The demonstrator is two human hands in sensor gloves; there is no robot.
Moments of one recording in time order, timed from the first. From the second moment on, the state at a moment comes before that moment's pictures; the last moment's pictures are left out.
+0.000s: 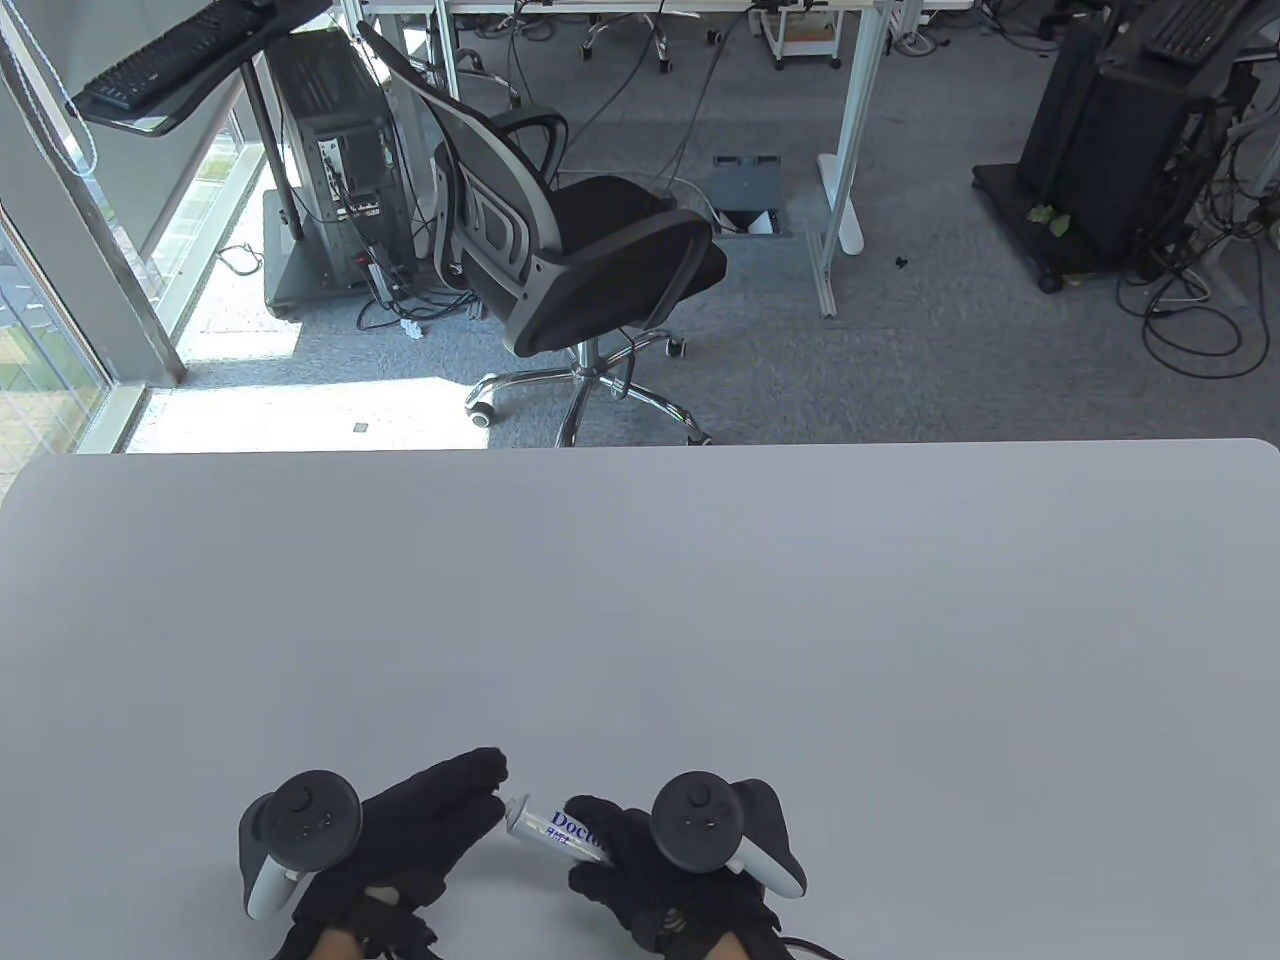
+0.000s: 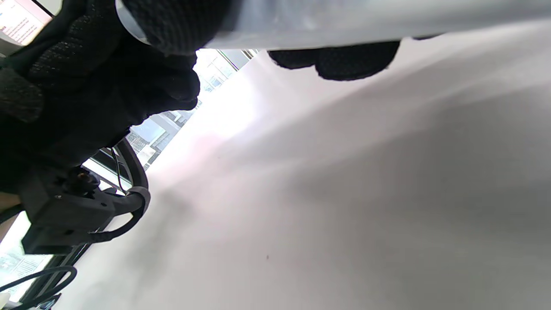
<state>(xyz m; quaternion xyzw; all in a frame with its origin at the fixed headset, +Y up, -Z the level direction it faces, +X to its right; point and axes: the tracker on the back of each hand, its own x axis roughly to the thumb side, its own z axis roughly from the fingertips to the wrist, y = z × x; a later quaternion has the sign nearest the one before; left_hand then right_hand) -0.268 -0.736 -0.269 -0.03 -0.19 0.43 0.88 0.013 -0.746 -0.252 0.22 0.17 0.89 0.37</state>
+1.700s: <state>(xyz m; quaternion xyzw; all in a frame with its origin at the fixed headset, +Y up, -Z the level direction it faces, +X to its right) -0.262 -0.732 -0.267 -0.05 -0.21 0.38 0.90 0.012 -0.746 -0.251 0.22 0.19 0.88 0.38</state>
